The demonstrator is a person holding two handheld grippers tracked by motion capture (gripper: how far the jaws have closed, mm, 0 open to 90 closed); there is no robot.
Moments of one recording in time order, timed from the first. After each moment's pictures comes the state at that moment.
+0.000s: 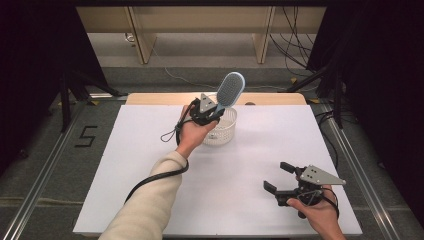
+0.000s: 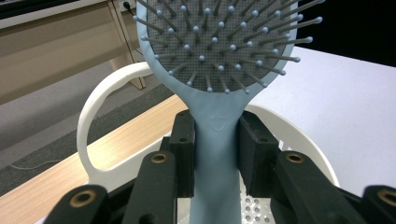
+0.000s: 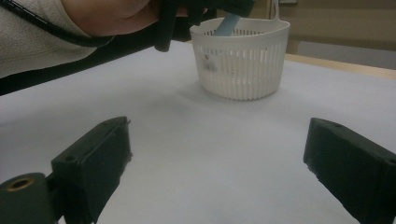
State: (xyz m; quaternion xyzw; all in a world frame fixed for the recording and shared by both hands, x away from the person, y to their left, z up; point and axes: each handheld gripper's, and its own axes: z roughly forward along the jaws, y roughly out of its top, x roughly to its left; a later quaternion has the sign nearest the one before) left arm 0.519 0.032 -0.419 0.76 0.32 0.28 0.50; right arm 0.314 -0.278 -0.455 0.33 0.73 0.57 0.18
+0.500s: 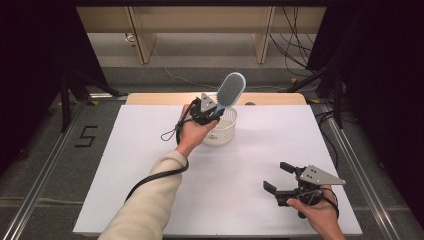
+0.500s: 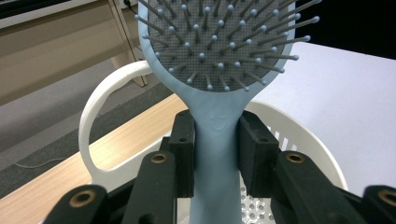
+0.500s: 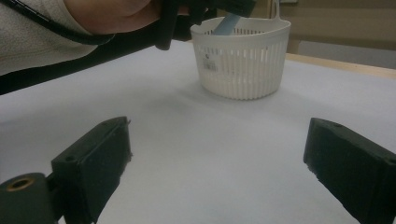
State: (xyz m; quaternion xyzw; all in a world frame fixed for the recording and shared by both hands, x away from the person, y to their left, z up) left arm 0.521 0.032 -0.421 0.76 0.32 0.28 0.49; right arm 0.314 -0.277 -0.455 0.33 0.73 0.57 0.18
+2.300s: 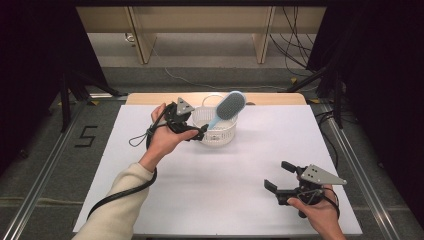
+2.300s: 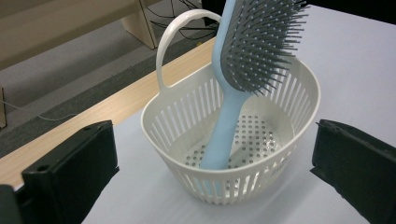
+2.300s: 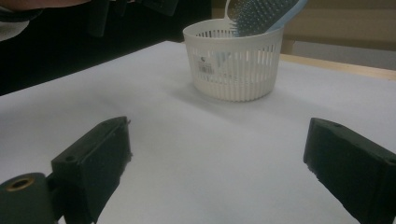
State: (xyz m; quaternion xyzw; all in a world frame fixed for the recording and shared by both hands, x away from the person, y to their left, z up) left arm 0.469 0.095 -0.389 0.79 0.36 0.26 0.43; right arm 0.315 -0.279 -0.454 0.34 0.73 0.56 0.19
